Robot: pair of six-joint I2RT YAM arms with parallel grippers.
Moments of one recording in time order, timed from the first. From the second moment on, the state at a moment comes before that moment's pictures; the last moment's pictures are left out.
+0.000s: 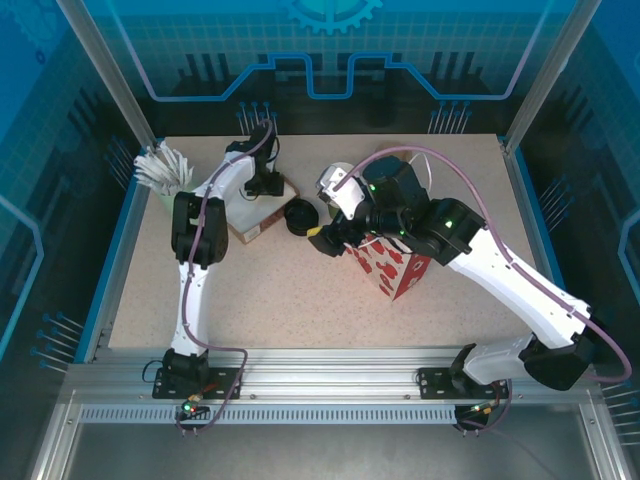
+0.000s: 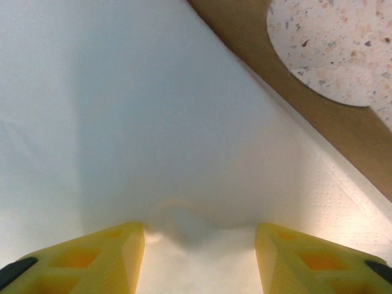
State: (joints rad) left arm -0.16 2.40 2.10 -0.93 -0.01 -0.20; right arm 0.84 1.34 1.57 -0.78 -0.12 -0.17
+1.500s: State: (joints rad) left arm -0.14 2.42 2.11 -0.95 0.01 -0.18; right arm 0.84 1.40 1.60 -0.82 -0.12 -0.17
